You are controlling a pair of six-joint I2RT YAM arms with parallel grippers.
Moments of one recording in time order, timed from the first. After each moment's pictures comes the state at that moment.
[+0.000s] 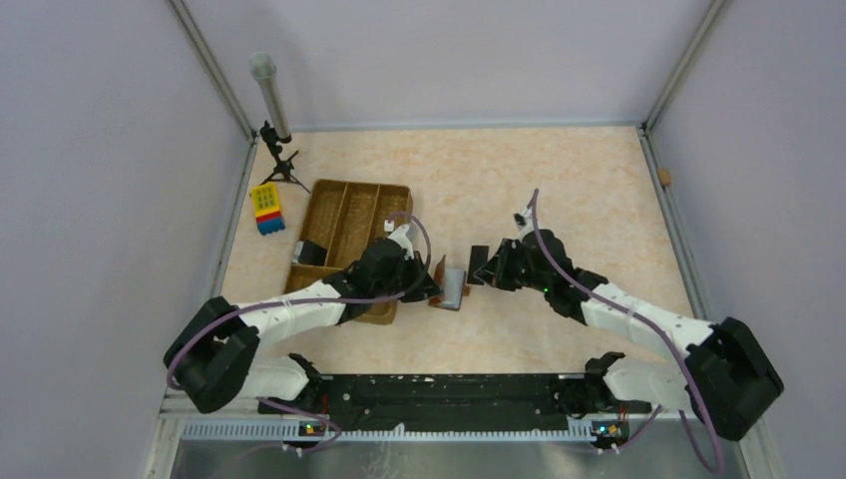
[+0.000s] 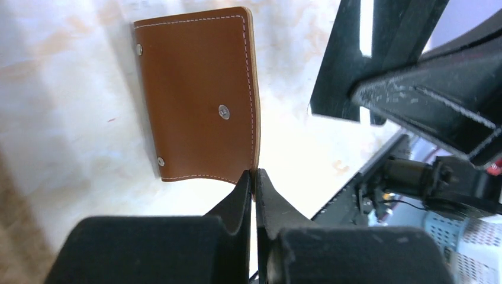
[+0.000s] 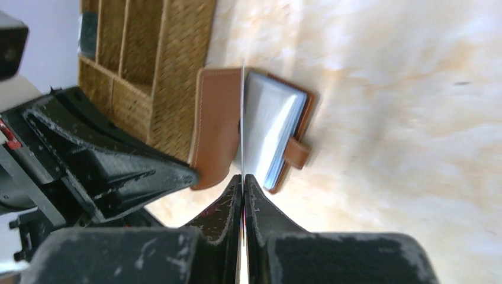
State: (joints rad) left arm -0.75 1.26 0.56 0.07 0.19 -0.81; right arm 0.70 1.19 0.55 0.09 -0.14 0.81
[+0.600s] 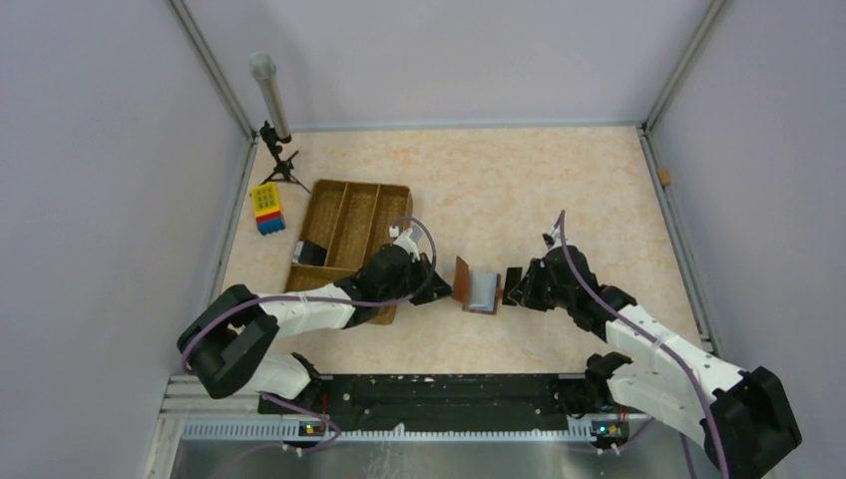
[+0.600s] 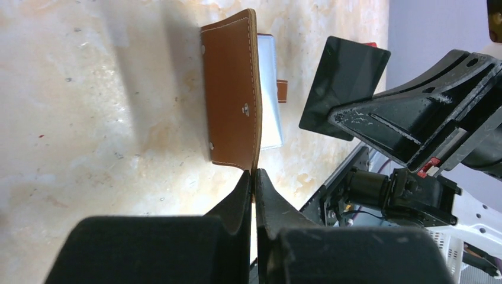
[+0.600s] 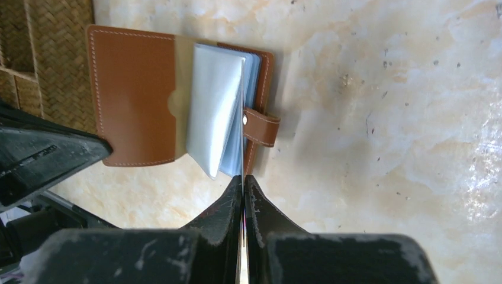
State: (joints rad) left arm -0.80 1.40 0.53 0.37 0.23 -0.99; right arm 0.55 0.90 0.44 -0.28 -0.07 0.73
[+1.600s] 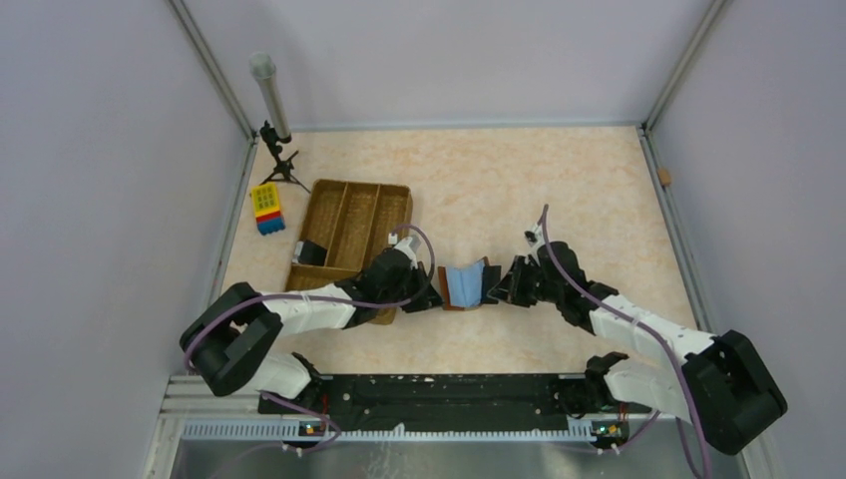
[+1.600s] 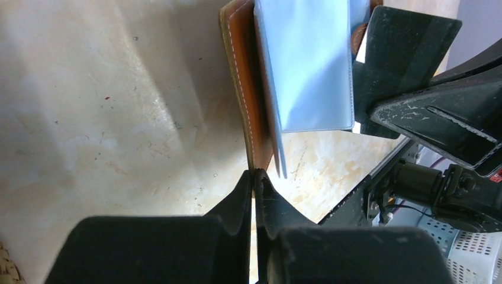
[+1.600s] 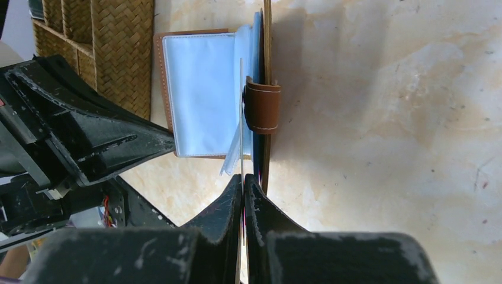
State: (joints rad) left arm -0.79 1.40 0.51 0.23 0.20 -0.93; right arm 0.55 1.05 0.40 -0.01 -0.27 0.76
